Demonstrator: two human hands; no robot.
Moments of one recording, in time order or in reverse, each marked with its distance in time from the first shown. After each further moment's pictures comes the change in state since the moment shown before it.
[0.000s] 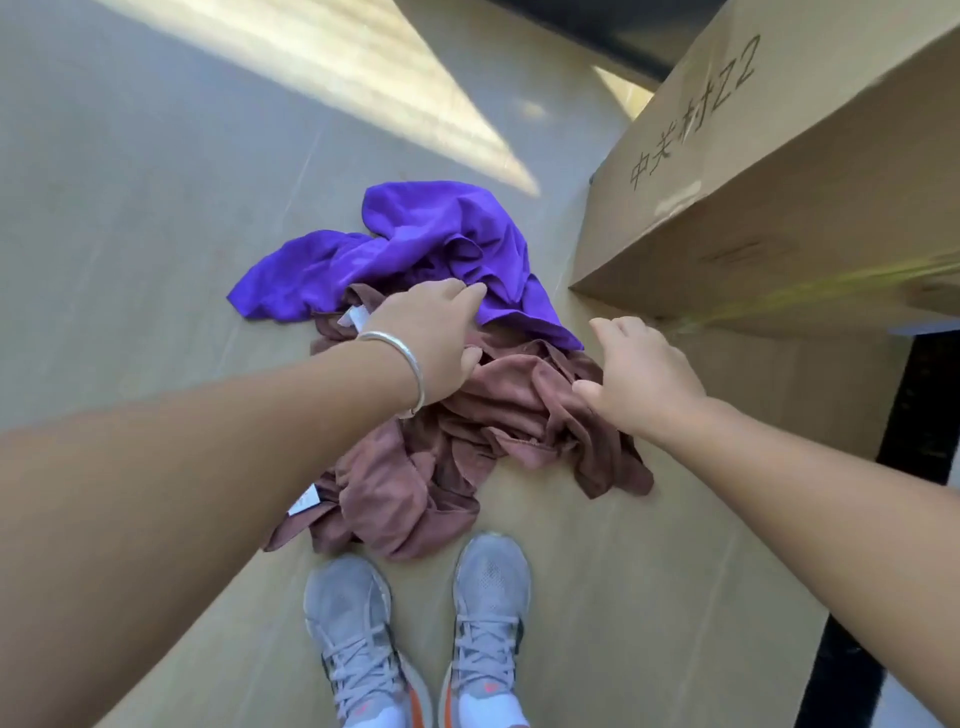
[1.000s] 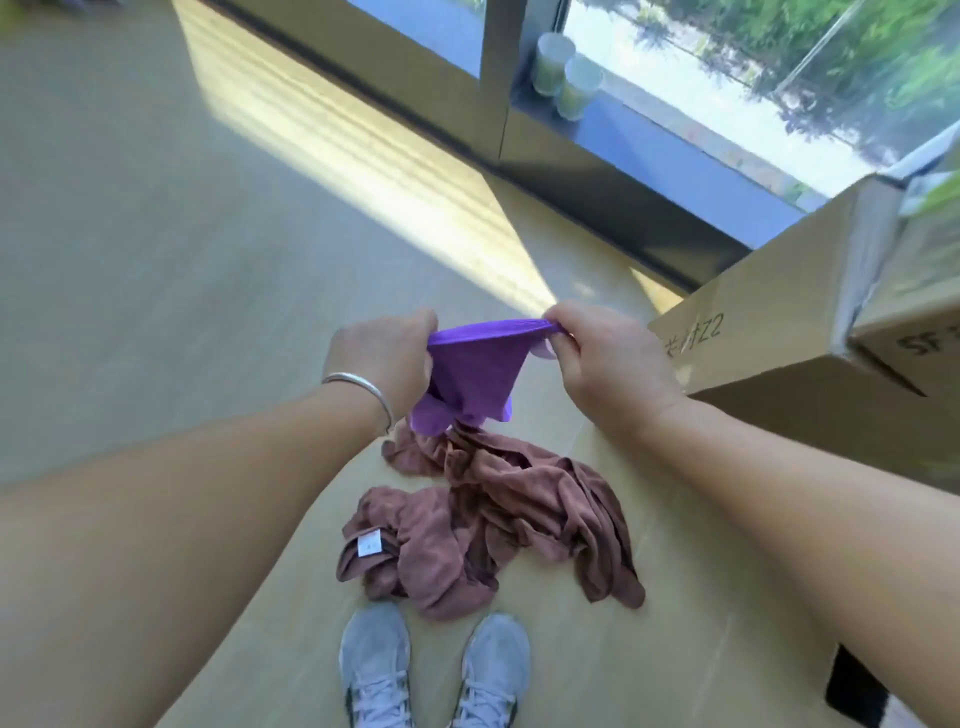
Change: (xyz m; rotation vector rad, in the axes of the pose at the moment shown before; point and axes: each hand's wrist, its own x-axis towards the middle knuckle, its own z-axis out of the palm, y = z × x) left_hand -0.112 -0.064 -0.157 0.035 0.428 -0.373; right_hand -0.049 -0.133 -0.206 0.221 0.455 -0.580
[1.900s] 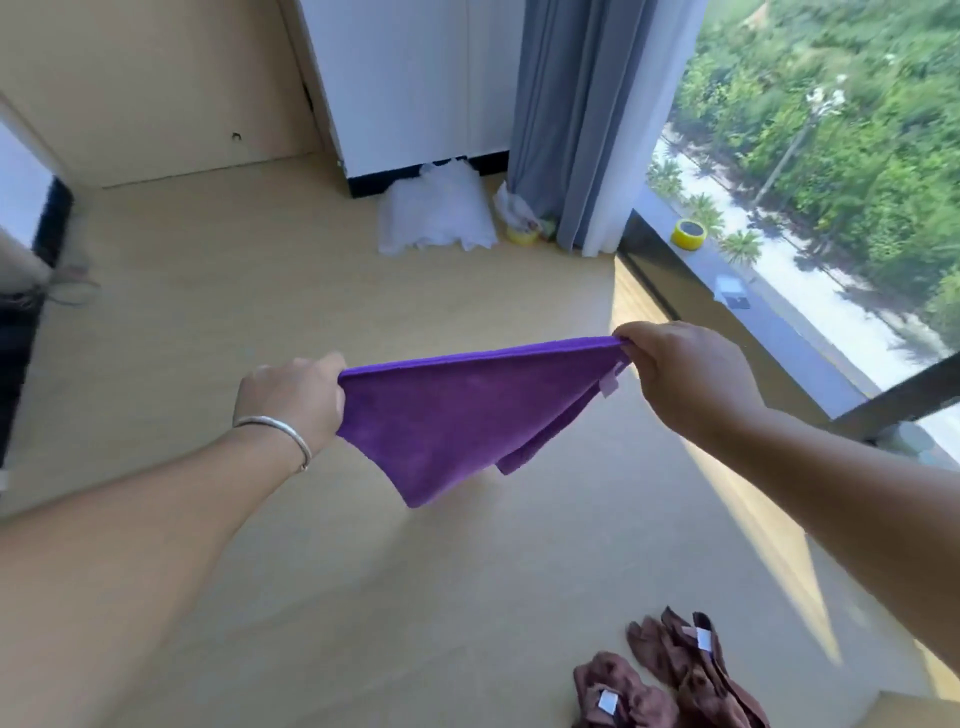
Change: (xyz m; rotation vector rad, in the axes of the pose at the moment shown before) left_hand -0.384 -0.453 -0.273 0.120 0.243 -0.861; right_hand 0.104 -0.538 -0.061 -0.259 0.040 -0.643
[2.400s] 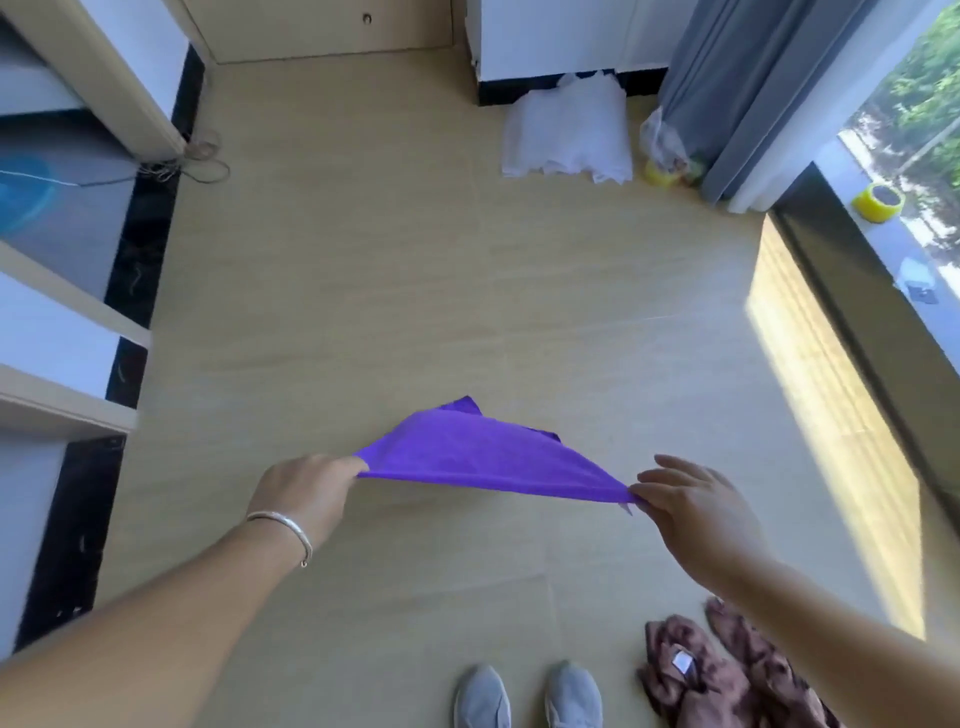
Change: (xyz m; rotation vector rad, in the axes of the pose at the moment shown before) left_hand -0.153 -0.180 0.111 -0.005 -0.411 -0.082; right_hand -0.088 -0.145 0.131 0.085 -0.409 -0.182
